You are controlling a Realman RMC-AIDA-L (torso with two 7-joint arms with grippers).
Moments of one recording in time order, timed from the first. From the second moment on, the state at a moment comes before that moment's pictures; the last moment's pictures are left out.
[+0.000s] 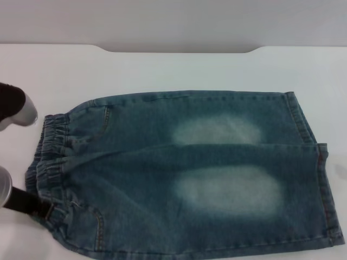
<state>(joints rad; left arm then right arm) -0.14 -2.06 -1.46 -1.89 2.84 -1.65 0.07 0.01 2.08 2.21 1.77 -2.20 1.61 -0.44</state>
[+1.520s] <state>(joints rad) -0.21 -2.06 -1.46 -1.85 2.84 -1.68 0.07 0.01 2.07 2.12 1.53 -2.23 1.68 -0.34</state>
